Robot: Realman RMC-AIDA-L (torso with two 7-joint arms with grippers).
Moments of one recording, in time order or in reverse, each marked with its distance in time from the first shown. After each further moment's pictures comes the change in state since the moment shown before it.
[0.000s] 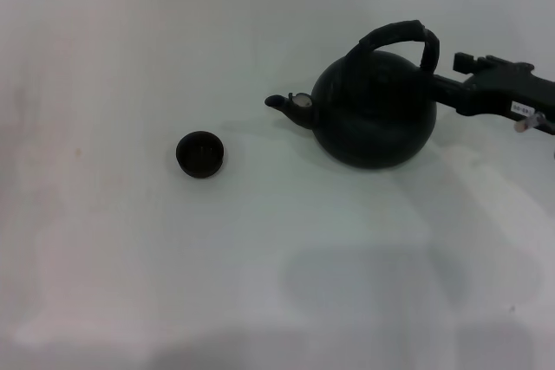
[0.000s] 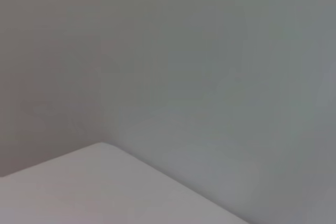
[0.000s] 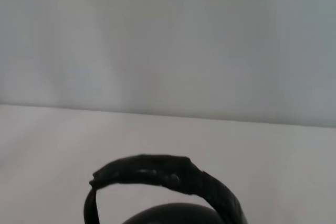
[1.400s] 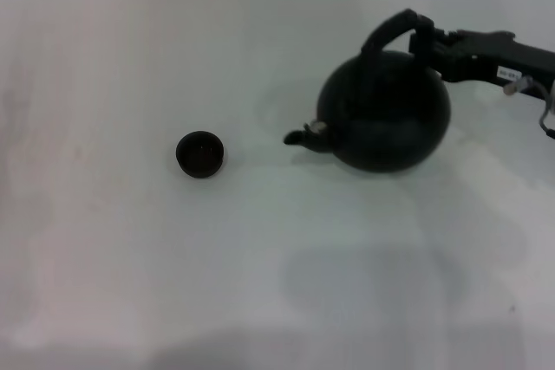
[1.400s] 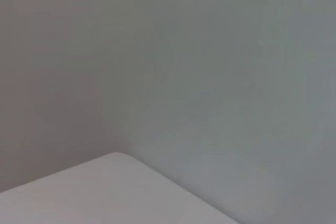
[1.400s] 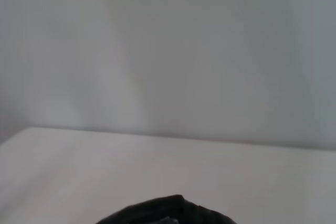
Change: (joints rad) left arm 0.009 -0.002 0.000 -0.001 -0.048 -0.011 -0.002; right arm 0.117 -0.002 0.068 0.070 0.054 -0.086 0.009
